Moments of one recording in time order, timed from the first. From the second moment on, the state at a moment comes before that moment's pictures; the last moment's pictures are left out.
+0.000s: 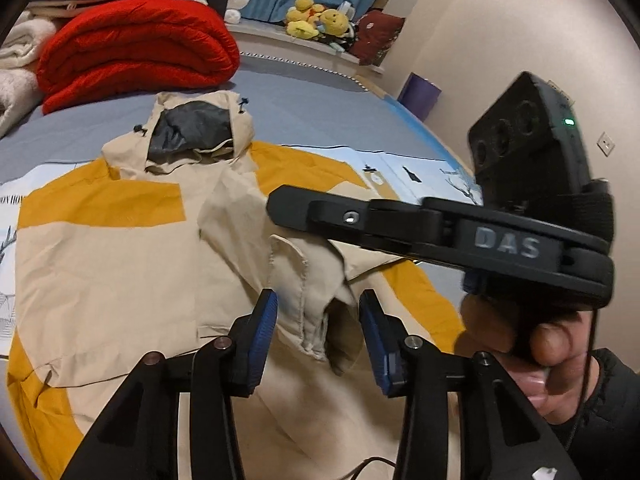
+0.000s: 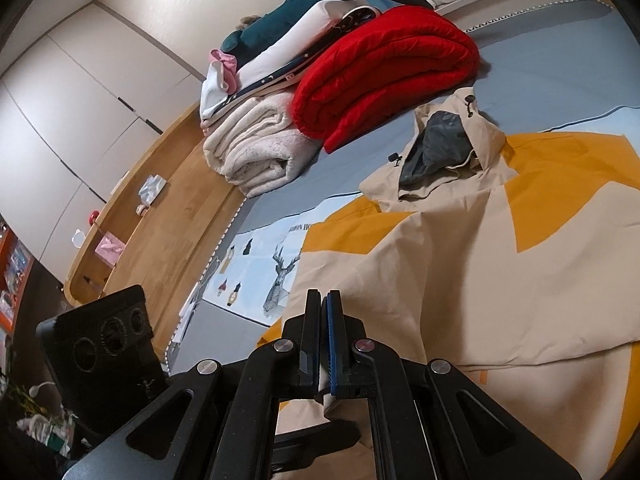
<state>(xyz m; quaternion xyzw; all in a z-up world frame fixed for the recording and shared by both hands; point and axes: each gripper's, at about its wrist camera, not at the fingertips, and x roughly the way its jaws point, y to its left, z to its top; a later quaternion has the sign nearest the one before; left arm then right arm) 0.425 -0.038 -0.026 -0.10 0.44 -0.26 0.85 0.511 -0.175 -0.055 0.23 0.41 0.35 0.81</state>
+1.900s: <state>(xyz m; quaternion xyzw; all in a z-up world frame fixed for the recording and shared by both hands) 0.445 0.182 -0.099 -0.37 0.49 0.12 0.78 0.541 -0.314 -0.129 0.30 0.49 -0.04 0.81</state>
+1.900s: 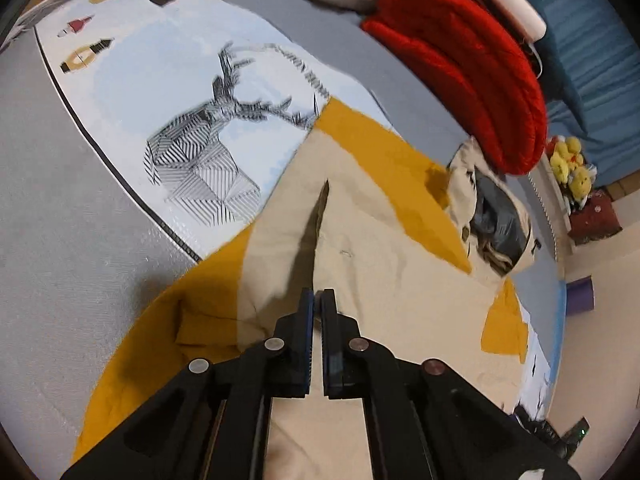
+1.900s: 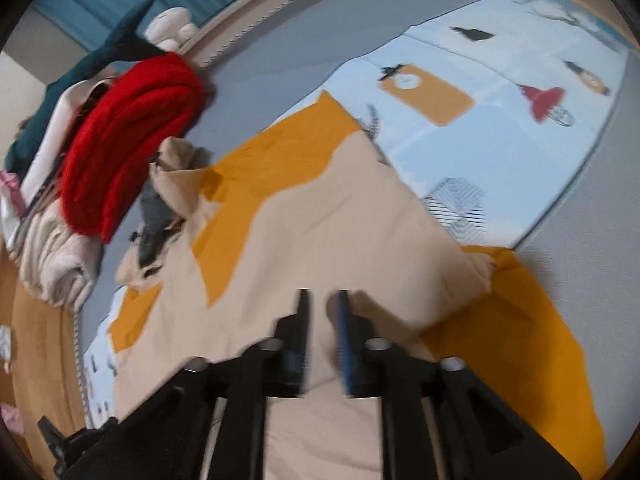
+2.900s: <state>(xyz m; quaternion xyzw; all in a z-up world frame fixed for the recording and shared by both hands) 0.469 0.127 -0.102 -0.20 0.55 0.07 0.81 0.558 -0.299 -0.167 0.25 0.58 -0.01 0.78</state>
